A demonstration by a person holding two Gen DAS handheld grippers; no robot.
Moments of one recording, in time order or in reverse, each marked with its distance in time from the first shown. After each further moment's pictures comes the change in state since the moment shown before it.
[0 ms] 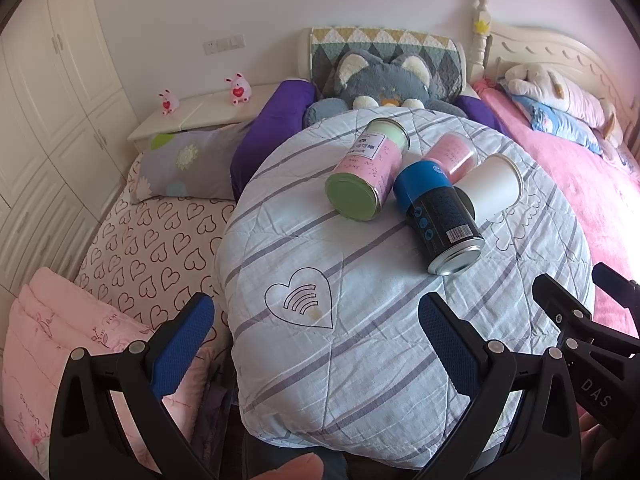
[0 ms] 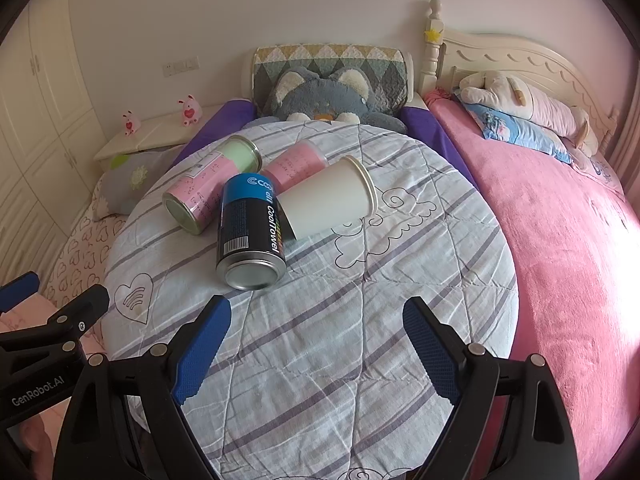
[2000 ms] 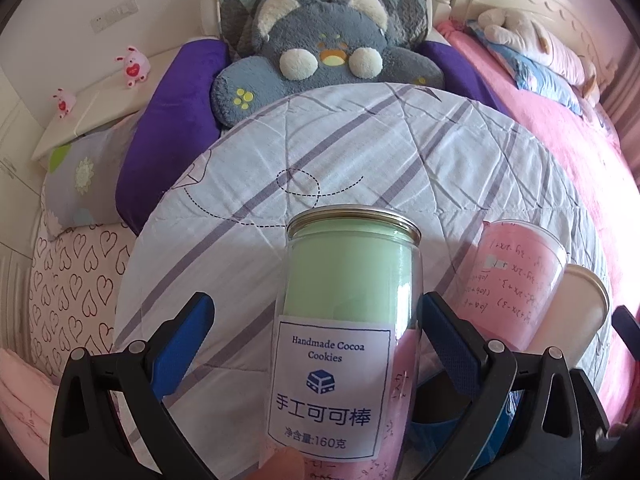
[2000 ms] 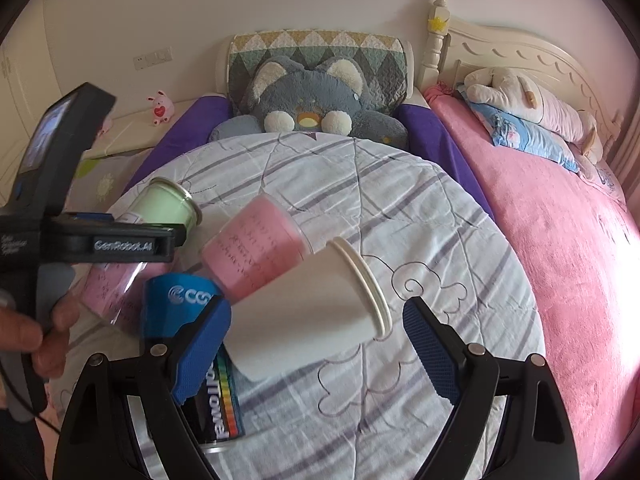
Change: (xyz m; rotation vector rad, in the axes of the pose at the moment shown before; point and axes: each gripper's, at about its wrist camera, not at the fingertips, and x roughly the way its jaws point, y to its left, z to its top) left arm 0.225 -0.045 0.164 0.159 0.251 -0.226; right arm 0.120 -0.008 0.099 0.008 0.052 -0.064
